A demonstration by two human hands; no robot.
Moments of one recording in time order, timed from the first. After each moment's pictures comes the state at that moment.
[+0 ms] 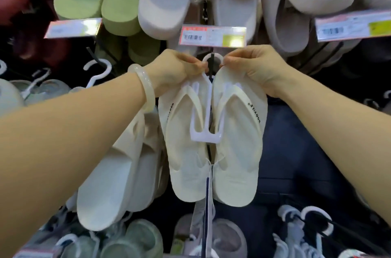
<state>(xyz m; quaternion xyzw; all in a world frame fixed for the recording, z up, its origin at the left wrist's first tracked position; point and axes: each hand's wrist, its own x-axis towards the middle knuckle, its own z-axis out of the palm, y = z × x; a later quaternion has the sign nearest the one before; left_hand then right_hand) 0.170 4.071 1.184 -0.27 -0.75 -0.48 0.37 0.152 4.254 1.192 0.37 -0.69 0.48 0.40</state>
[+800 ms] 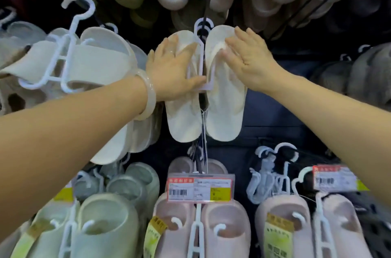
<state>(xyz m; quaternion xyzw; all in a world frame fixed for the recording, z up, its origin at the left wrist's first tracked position) 0.167 4.069 1.093 -0.16 -0.89 -0.07 0.42 0.148 4.261 1.111 0.19 -0.84 0.06 0.51</state>
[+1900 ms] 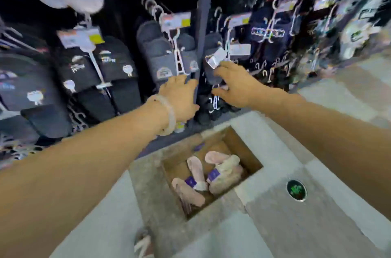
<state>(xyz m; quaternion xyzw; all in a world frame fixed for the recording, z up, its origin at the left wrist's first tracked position) 0.485 4.444 0.617 -0.39 -0.91 -0.07 -0.09 0.553 4.602 0.640 -0.08 -0.99 0.09 -0.03</state>
